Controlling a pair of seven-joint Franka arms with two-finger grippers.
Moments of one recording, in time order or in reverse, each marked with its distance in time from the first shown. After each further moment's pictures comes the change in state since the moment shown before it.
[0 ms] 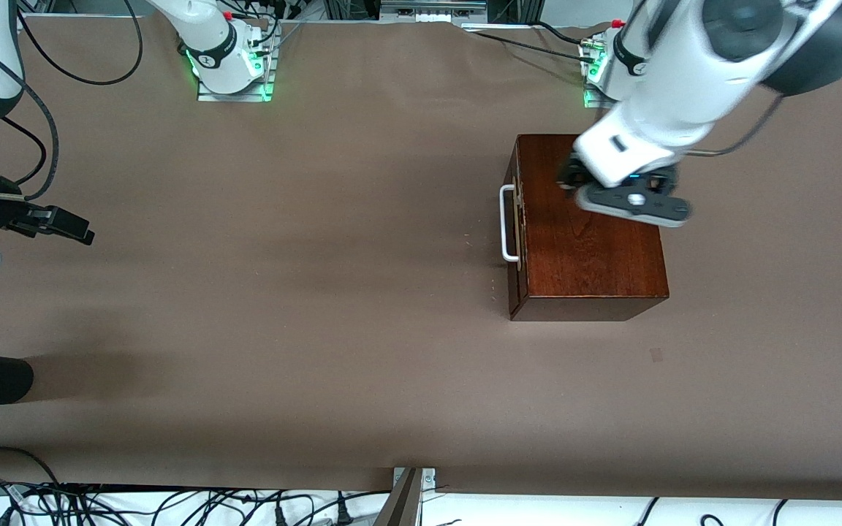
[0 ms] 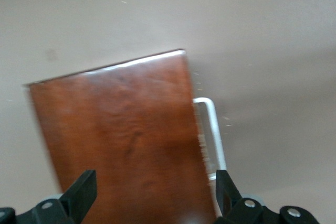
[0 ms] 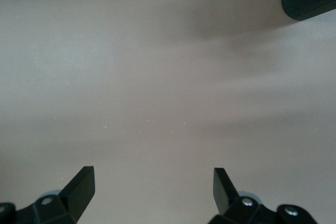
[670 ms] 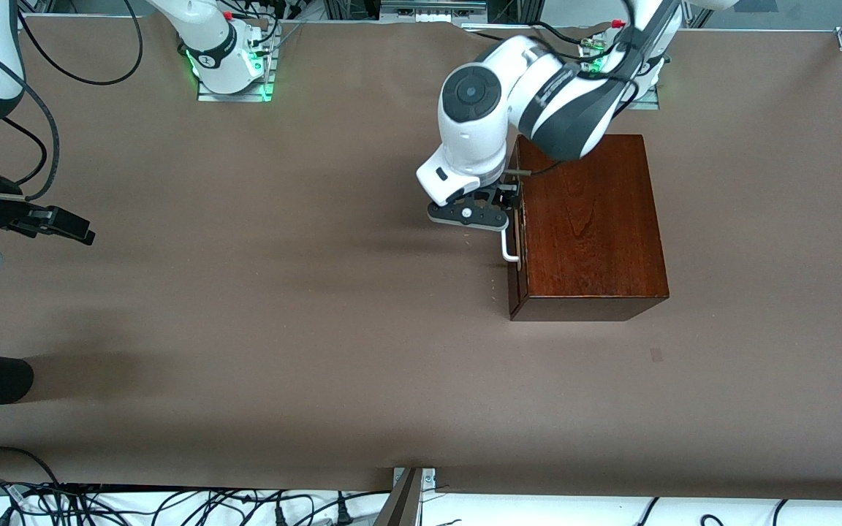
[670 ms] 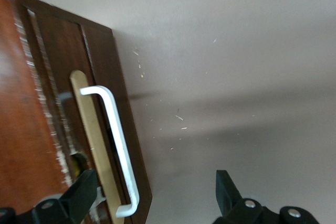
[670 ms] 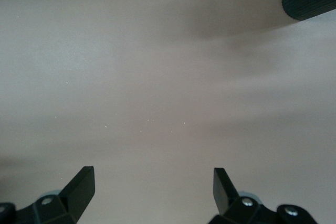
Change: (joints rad) left arm -0.126 0.215 -0.130 -0.090 0.118 0.194 -0.295; right arm 0.000 0.001 0.000 0.000 0.000 0.000 0.000
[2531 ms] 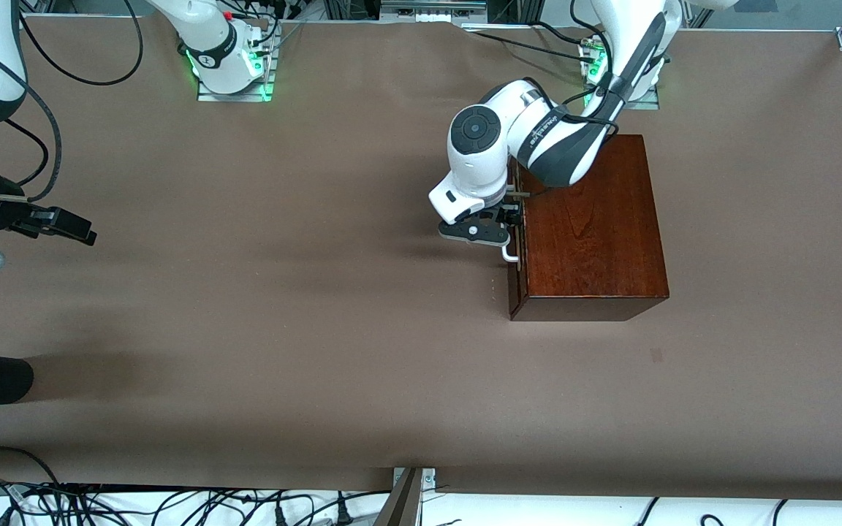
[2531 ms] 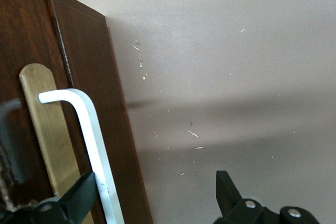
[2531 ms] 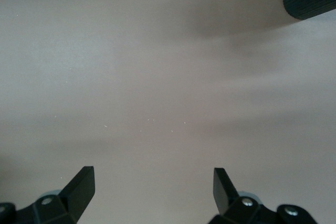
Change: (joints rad) left arm 0.005 0.018 0.017 -0.182 0.062 0.227 -0.050; right arm 0.001 0.003 0.000 -0.001 0.000 0.000 -0.001
